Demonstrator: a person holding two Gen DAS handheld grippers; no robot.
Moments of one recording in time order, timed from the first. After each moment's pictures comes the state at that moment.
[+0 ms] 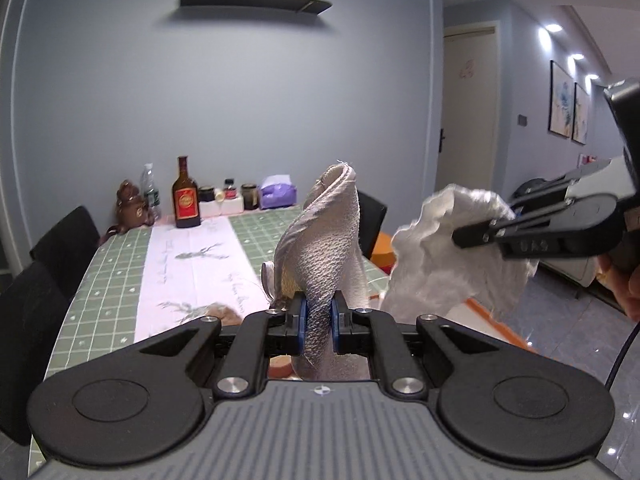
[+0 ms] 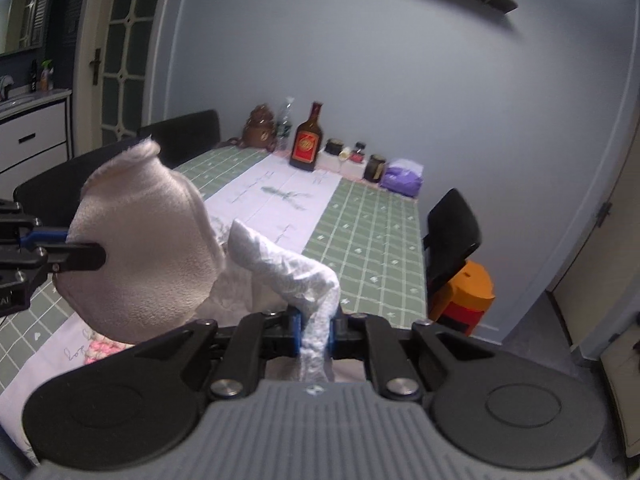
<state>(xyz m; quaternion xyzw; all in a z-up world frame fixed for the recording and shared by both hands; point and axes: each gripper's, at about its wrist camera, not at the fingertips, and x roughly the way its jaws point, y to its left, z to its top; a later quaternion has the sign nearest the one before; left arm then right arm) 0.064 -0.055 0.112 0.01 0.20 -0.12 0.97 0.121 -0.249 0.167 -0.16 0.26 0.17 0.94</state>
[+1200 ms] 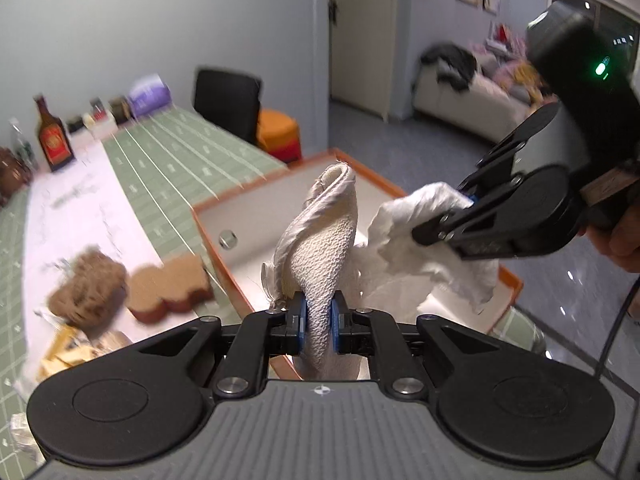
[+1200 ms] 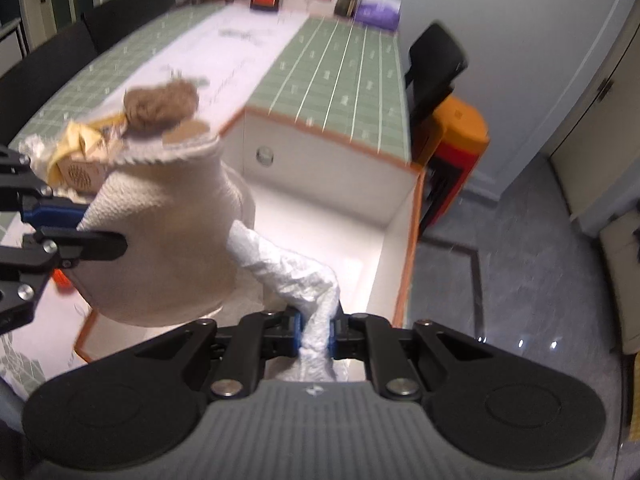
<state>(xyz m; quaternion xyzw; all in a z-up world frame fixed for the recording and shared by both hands) 0.124 -0.156 0.033 0.12 0.38 -0.27 0.88 0.151 -0.324 0.059 -0.15 0.50 0.12 0.85</state>
